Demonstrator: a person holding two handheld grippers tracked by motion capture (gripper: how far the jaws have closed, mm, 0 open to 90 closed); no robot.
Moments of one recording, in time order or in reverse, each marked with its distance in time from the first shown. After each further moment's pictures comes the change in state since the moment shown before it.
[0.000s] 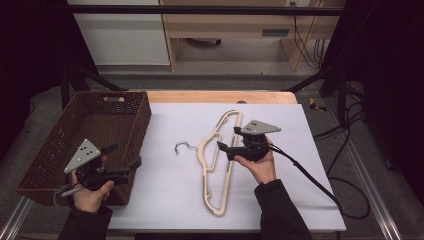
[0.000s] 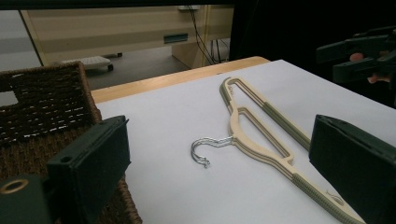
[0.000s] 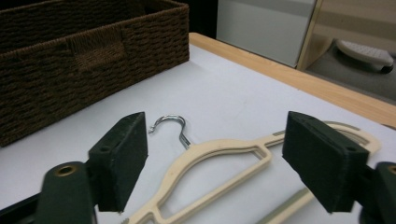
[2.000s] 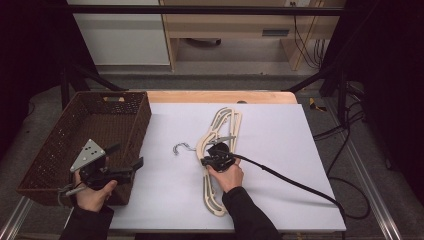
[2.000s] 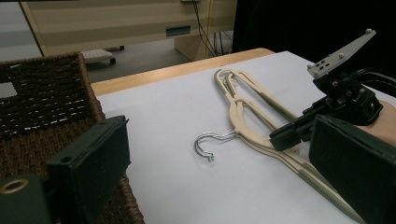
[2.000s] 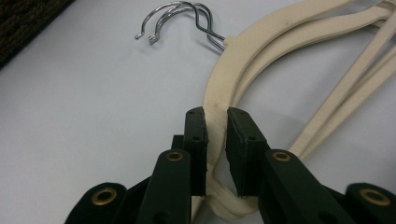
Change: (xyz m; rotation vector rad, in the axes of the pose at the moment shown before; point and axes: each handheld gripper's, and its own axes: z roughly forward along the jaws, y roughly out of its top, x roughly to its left) left arm -0.001 -0.005 0.008 0.034 0.010 0.013; right arm 0.037 -0.054 0.099 0.387 -0.009 0.233
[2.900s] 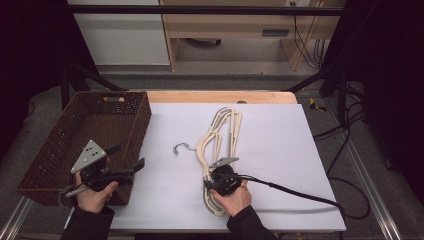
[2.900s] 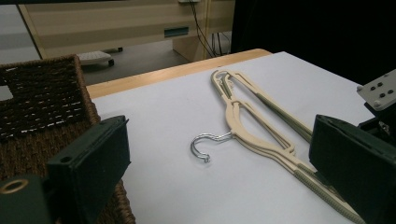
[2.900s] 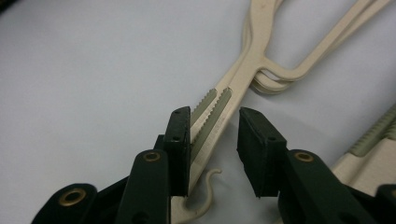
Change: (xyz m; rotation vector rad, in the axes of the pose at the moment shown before) left arm -0.005 0.002 -0.001 -0.003 -0.005 0.006; right arm 0.035 -0.049 -0.040 0.067 -0.044 -0.048
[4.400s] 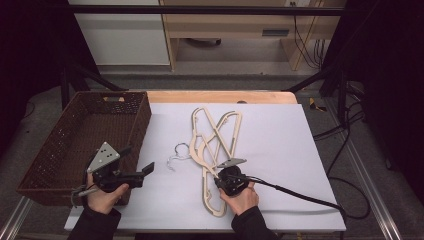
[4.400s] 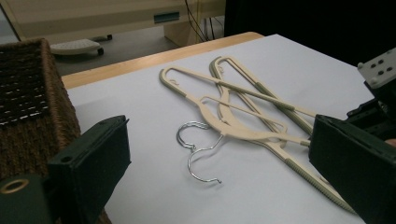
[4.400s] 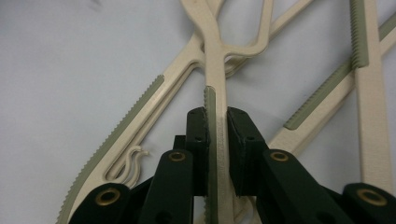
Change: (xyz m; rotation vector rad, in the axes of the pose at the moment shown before) left arm -0.015 -0.008 0.020 0.071 -0.034 0.027; right arm -0.015 -0.010 -0.005 -0.027 -0.070 0.020
